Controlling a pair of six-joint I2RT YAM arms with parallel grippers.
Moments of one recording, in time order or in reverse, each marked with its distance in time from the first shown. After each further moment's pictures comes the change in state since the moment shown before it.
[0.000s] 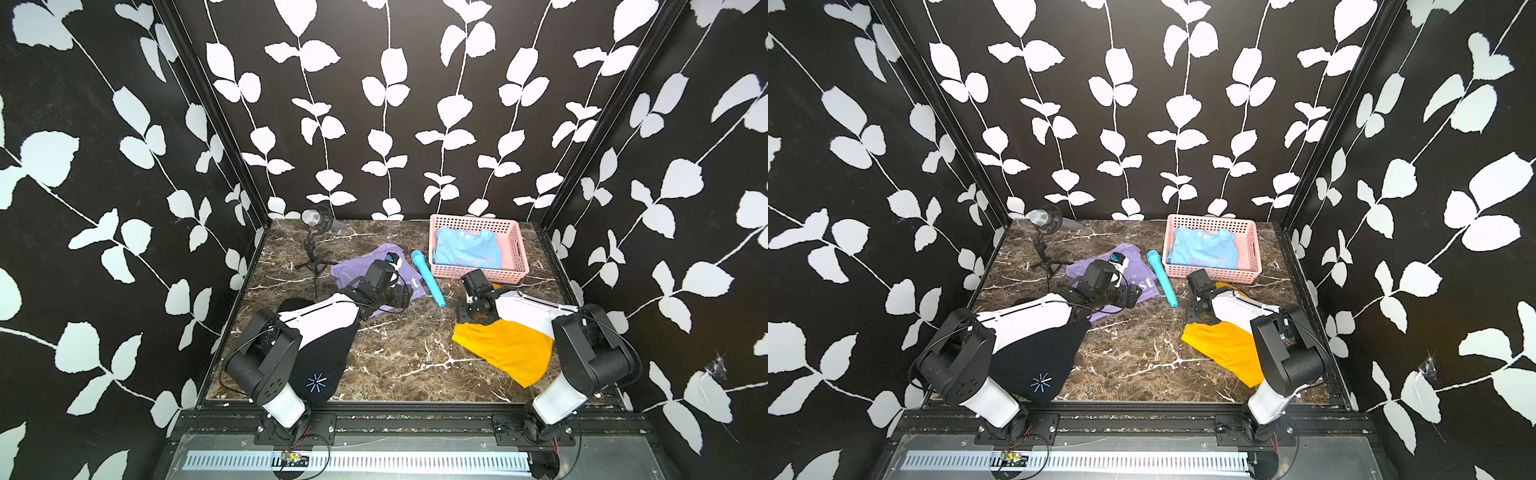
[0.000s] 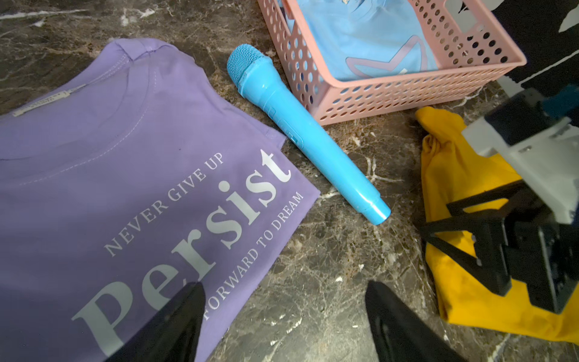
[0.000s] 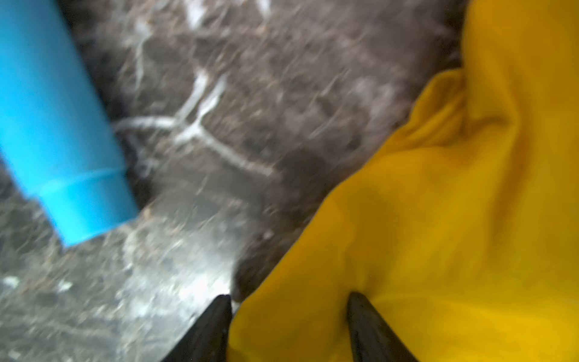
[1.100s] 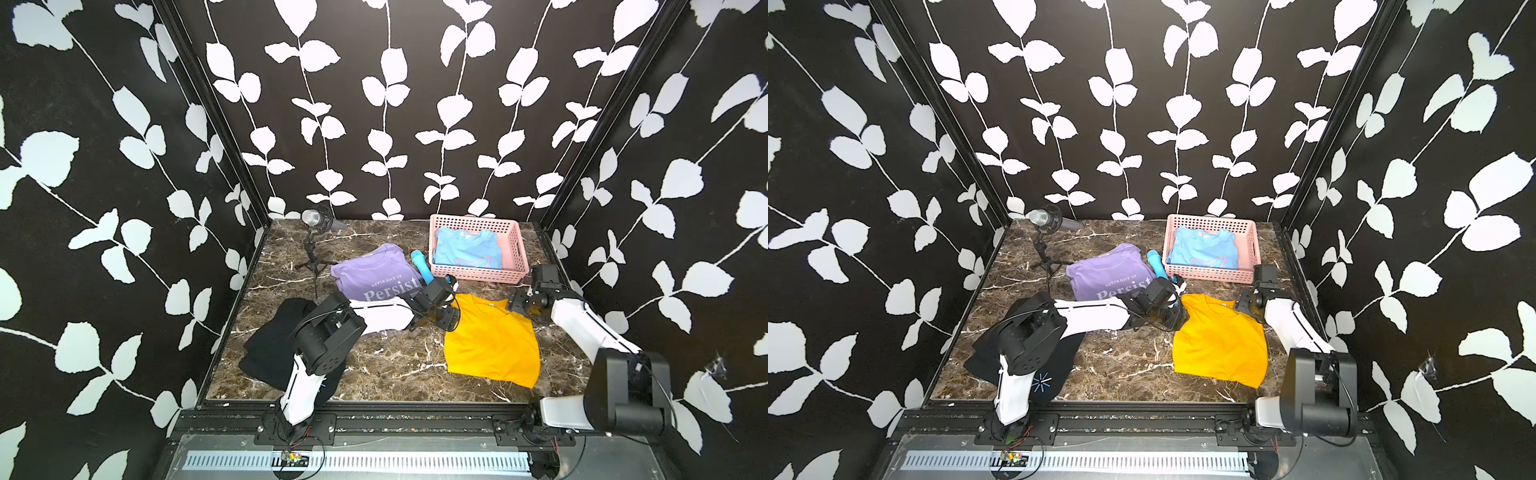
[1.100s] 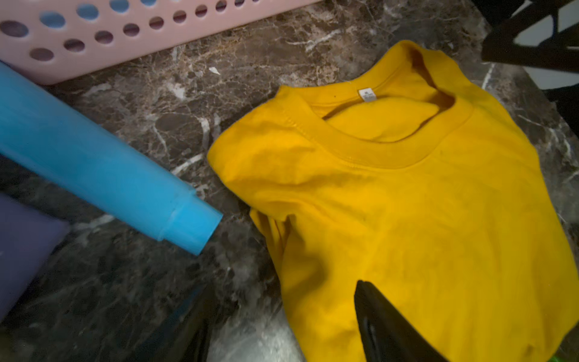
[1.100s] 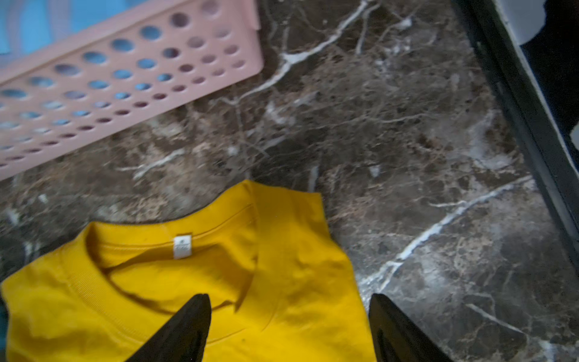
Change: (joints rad) left arm -0.285 0.439 0.371 -0.039 0.037 -0.049; right arm -0.556 -0.232 -0.037 -0.079 0.024 -0.053
